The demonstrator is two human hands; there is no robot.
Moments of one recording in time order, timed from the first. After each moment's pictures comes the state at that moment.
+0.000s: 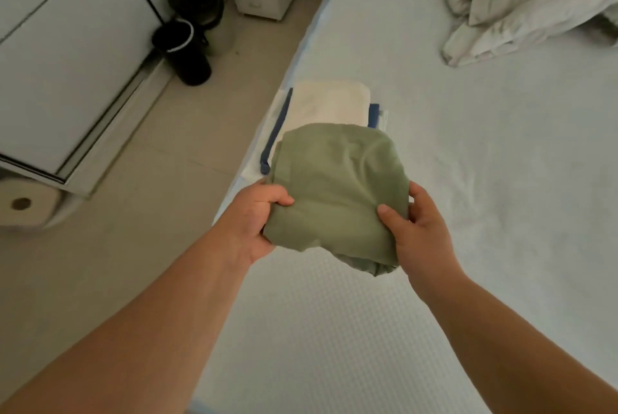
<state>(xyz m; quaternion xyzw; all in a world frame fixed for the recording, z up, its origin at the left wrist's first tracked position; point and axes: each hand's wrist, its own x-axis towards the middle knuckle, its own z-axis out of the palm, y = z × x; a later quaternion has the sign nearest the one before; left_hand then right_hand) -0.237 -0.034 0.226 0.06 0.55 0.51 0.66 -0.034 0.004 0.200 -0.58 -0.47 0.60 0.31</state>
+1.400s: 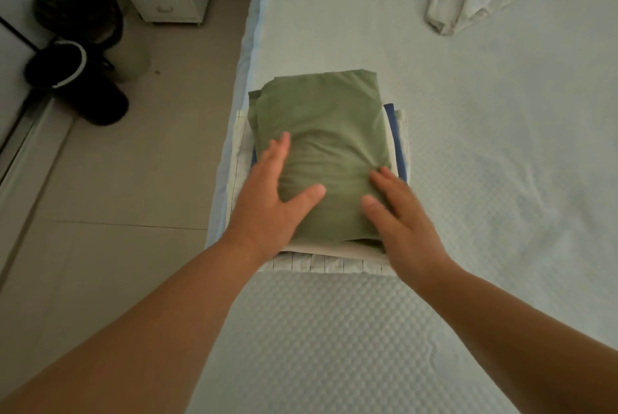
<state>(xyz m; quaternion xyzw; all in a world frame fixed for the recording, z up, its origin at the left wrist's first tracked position) -0.352 0.130 0.068 0.58 0.66 0.30 0.38 -0.164 0.116 0.064 -0.64 -0.56 0.45 0.27</state>
